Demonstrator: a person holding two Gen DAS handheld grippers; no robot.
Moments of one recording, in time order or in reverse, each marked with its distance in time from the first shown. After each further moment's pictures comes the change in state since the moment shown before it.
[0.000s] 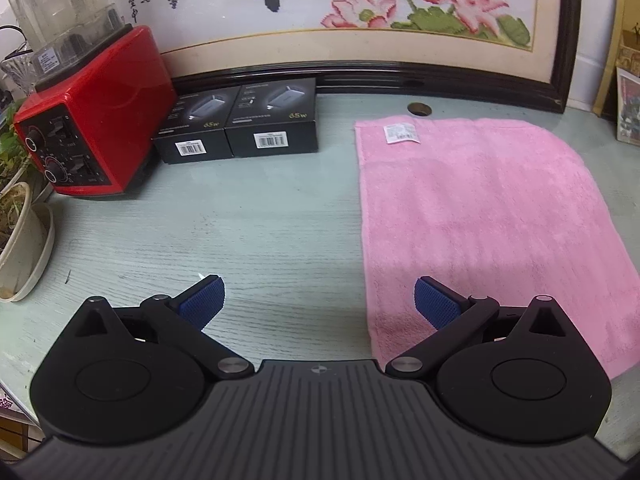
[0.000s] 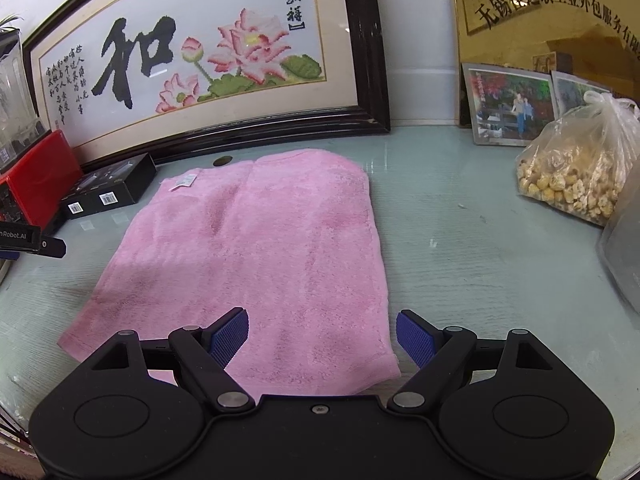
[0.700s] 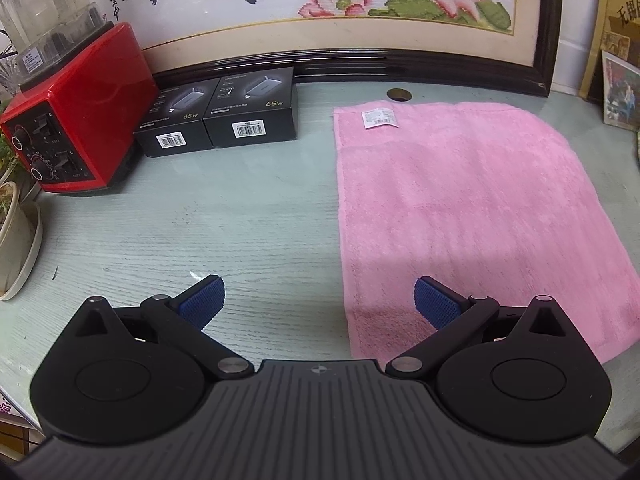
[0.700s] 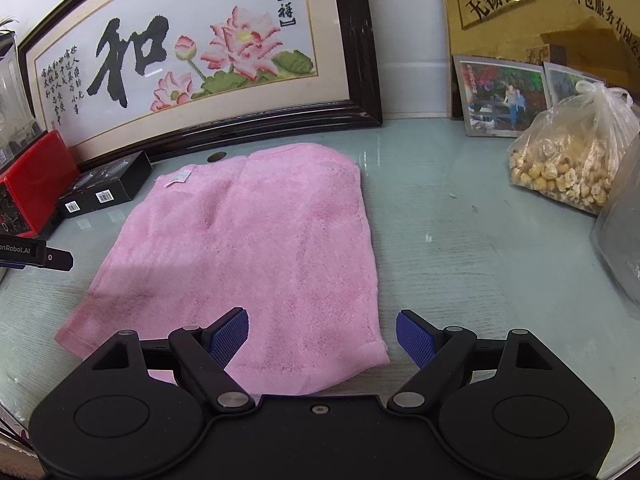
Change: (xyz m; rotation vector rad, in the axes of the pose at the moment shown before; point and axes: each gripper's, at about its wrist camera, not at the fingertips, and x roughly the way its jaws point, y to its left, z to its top) left arm 0.000 -0.012 -0.008 0.027 0.014 -0.020; right arm -0.003 -0.009 -0.005 0.012 0.010 -0.003
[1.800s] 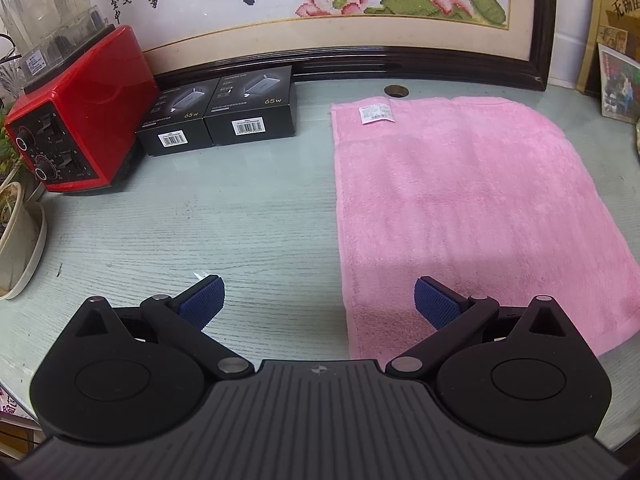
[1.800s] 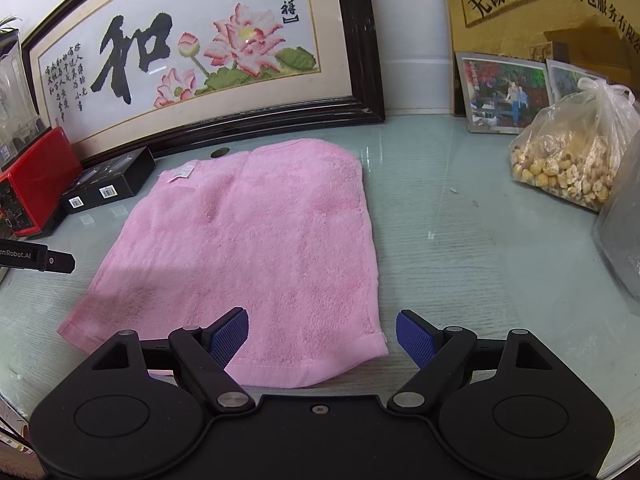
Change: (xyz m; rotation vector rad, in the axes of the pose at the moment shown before) left arm -0.004 -0.004 -0.007 0.011 -0.007 0.016; right arm -0.001 -0.002 -0.002 -0.003 0.007 0.010
